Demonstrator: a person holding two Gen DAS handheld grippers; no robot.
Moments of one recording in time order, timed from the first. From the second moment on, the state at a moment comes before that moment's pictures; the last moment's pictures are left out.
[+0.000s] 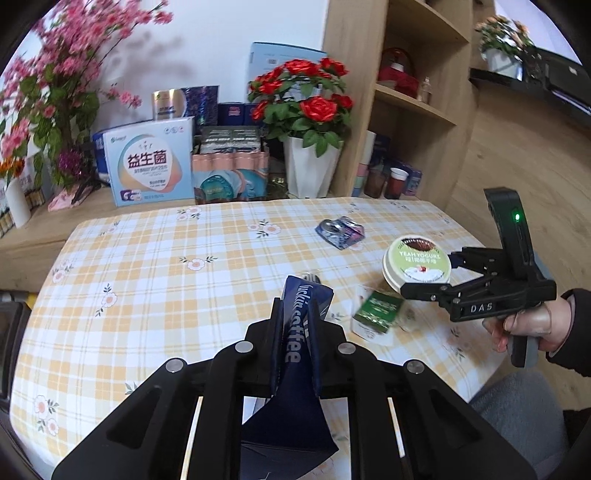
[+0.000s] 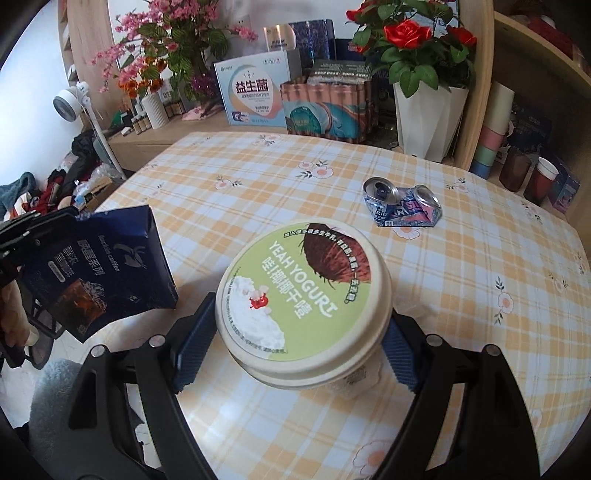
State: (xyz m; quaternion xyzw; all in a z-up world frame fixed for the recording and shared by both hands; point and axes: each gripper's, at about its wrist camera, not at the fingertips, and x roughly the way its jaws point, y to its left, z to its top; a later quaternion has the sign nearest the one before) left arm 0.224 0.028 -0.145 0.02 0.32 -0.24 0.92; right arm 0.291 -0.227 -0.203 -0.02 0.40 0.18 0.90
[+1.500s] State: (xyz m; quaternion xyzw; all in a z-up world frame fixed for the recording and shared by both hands) left arm 0.020 -0.057 -0.092 0.01 0.31 -0.33 0.89; right arm 0.058 -0.307 -0.097 0.07 0.27 0.16 0.95
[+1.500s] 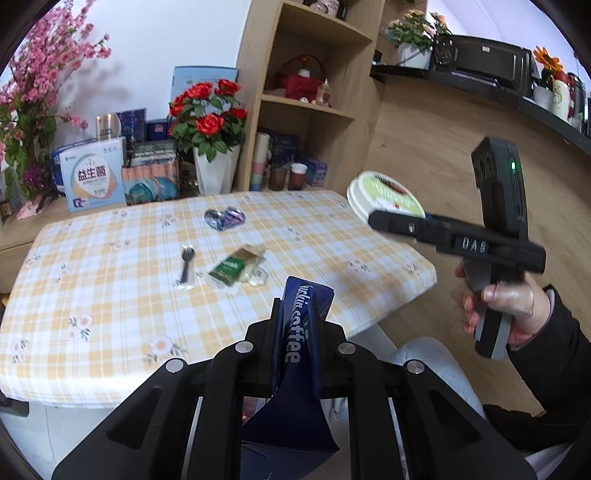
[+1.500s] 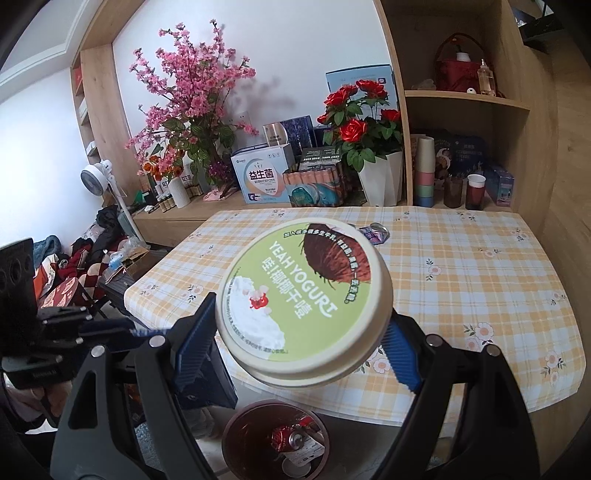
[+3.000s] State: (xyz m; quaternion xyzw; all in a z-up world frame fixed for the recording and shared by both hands) left arm 0.016 0.048 -0.116 -0.03 0.30 -0.10 0.95; right arm 0.040 -0.253 -0.164 0.03 0.36 0.20 0.91
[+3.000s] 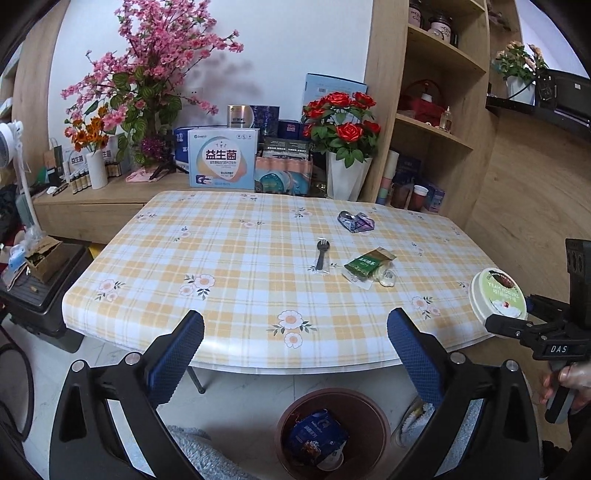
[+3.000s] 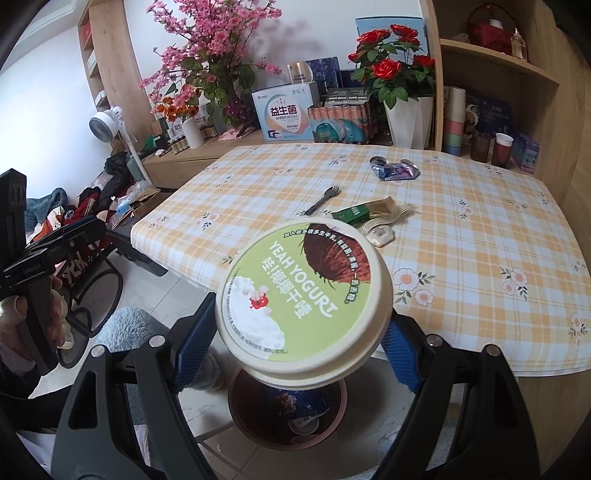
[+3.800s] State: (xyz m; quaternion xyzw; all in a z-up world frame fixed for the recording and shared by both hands) left arm 0.022 0.055 -0.132 -0.04 0.32 -0.09 0.94; right arm 0.053 -0.249 -0.179 0.03 0.38 0.17 0.91
